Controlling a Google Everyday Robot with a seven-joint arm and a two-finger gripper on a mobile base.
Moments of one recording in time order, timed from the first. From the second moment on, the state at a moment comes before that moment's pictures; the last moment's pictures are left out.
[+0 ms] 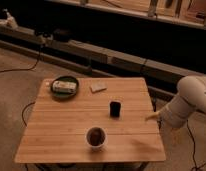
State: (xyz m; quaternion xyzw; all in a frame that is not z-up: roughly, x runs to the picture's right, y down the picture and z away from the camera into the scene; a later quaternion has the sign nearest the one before) arm 0.269 0.194 0.627 -0.34 -0.23 -0.24 0.88
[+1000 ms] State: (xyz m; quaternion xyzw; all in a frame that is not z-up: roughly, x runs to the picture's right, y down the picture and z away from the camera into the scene) arm 0.269 0.194 0.627 -0.34 -0.23 -0.24 0.88
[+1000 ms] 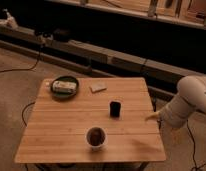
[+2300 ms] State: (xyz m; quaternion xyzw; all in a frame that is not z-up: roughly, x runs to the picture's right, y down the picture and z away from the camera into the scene) arm 0.254 0.185 0.686 -0.35 -0.32 -0.22 0.85
